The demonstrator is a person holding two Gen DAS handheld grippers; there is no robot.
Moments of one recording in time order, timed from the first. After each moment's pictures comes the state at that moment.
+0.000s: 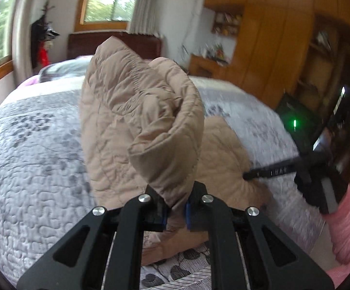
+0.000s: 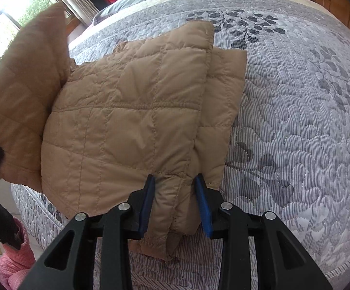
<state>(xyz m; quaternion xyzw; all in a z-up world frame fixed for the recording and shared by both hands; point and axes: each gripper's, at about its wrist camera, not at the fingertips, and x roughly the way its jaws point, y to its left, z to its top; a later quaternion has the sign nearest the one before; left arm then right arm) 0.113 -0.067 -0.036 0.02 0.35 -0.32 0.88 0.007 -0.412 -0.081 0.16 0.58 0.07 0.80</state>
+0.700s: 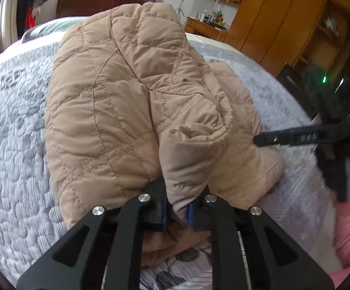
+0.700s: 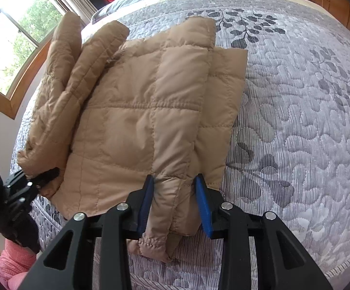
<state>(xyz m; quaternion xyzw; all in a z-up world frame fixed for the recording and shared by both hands) 0.134 -0.081 -0.106 0.00 0.45 -0.33 0.83 0.010 -0.411 -0.078 0.15 0.58 0.06 0.80</state>
